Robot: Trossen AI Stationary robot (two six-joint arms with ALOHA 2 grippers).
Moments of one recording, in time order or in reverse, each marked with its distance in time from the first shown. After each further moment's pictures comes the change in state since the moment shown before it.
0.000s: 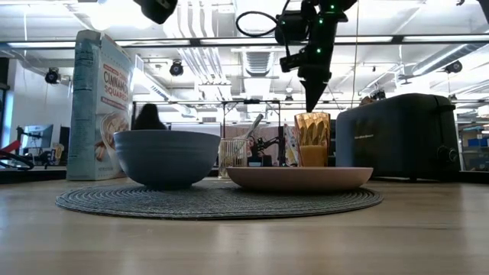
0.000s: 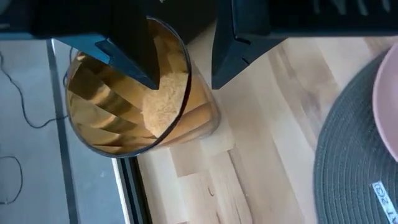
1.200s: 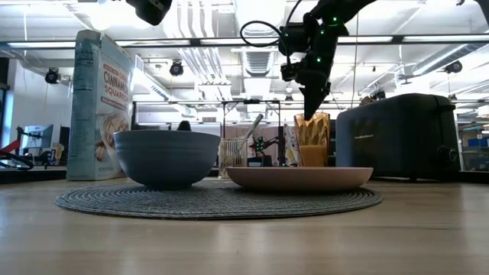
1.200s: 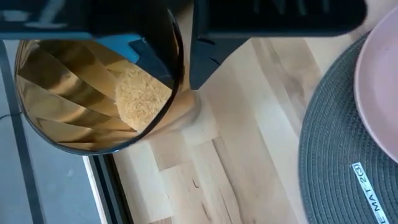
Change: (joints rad) left arm 0.013 -0.049 -0.038 0.000 0.025 0.008; right arm -0.059 0.001 -0.063 0.088 -0.148 0.000
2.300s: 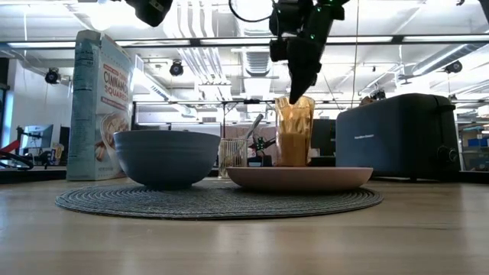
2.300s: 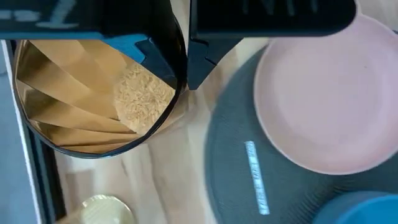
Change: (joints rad) left arm 0.003 0.000 0.000 0.000 -0.008 -0.023; right arm 0.137 0.000 0.088 -0.034 -0.143 0.025
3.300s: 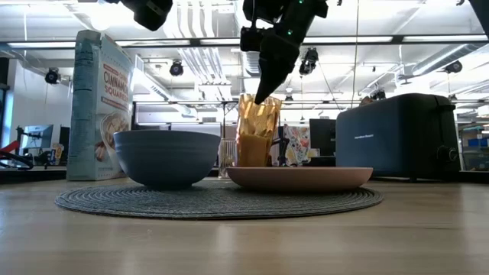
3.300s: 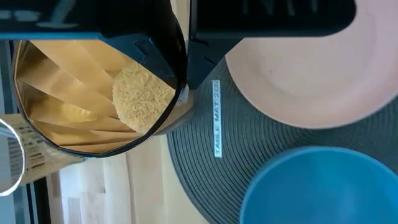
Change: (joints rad) left arm -0.001 0.000 -0.031 0.030 0.054 -0.035; right arm 0.195 0.097 0.029 0.200 0.087 -0.027
